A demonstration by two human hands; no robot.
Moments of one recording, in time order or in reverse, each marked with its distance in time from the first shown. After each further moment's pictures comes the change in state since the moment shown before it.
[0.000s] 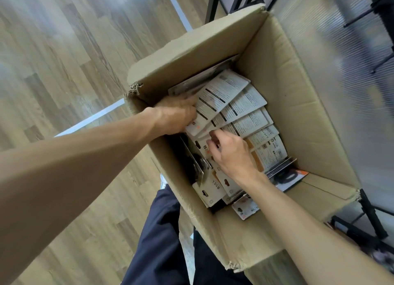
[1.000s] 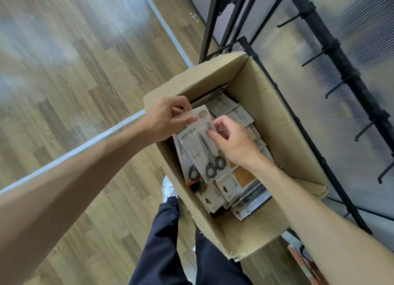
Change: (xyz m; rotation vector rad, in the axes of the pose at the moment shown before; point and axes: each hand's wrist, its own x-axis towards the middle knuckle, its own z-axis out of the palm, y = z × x) left_hand -0.092 0.013 -0.081 -1.162 0.404 -0.208; right_hand 0.019 -0.038 -0.079 0.403 -0.040 0.059
